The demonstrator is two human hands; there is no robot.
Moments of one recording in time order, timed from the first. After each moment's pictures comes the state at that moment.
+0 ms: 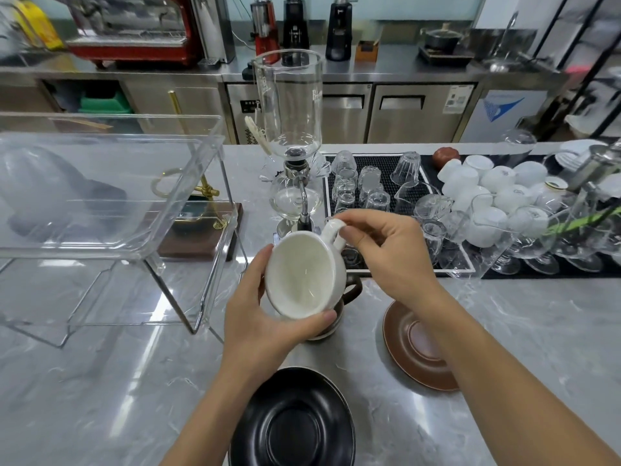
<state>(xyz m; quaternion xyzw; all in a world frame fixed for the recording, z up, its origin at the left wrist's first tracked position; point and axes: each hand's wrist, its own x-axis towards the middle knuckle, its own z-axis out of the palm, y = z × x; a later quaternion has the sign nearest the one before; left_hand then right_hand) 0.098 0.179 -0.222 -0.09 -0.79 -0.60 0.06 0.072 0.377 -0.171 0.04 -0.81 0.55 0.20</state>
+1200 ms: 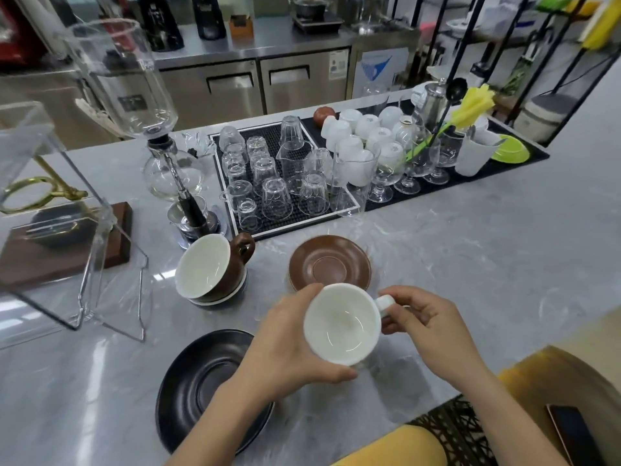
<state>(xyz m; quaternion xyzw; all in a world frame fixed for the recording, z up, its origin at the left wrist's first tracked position) 0.192 0.264 -0.228 -0.41 -0.81 -0.39 -0.15 0.313 0.459 -0.254 -0.23 -0.73 0.62 0.18</state>
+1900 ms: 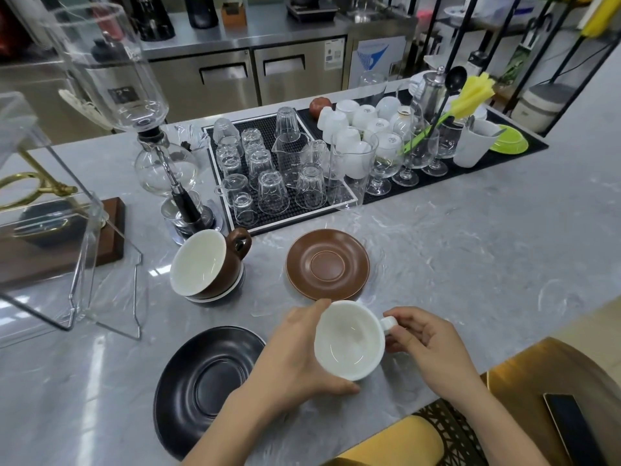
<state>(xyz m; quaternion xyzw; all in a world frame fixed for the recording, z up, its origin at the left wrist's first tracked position) 0.201 0.267 -0.262 -0.42 -0.83 -0.32 -0.21 0.337 0.455 -0.286 -0.29 -0.73 0.61 0.12</state>
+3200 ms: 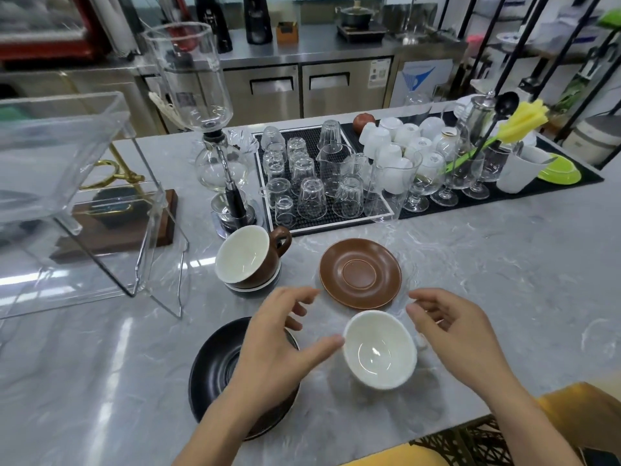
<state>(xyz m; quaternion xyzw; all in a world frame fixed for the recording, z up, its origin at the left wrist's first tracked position) 0.199 0.217 -0.237 -0.28 -0.83 -0.48 -0.06 0.305 0.454 -0.242 -0.28 -0.81 0.49 0.15</state>
